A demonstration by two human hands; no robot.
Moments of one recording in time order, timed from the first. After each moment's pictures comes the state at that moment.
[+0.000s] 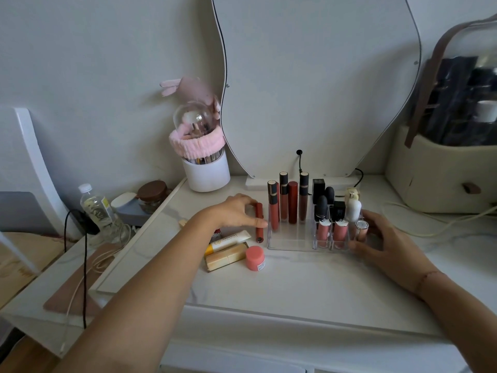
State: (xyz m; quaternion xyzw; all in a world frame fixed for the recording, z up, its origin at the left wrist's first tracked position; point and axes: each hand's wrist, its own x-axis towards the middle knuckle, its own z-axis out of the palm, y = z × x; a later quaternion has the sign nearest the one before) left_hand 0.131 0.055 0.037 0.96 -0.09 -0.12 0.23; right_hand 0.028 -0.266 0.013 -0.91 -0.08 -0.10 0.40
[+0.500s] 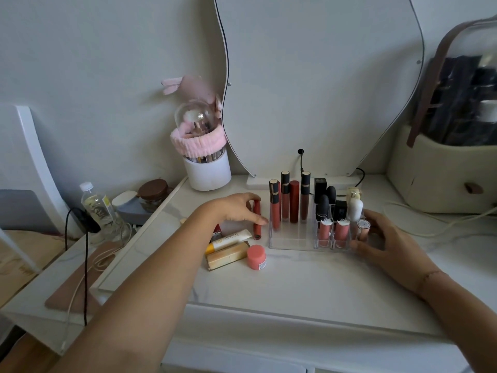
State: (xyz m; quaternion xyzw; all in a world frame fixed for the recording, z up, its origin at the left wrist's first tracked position) left_hand 0.135 0.053 0.046 0.94 -0.06 -0.17 0.28; right_hand 0.029 -0.266 0.012 -0.90 -0.08 -0.11 0.40
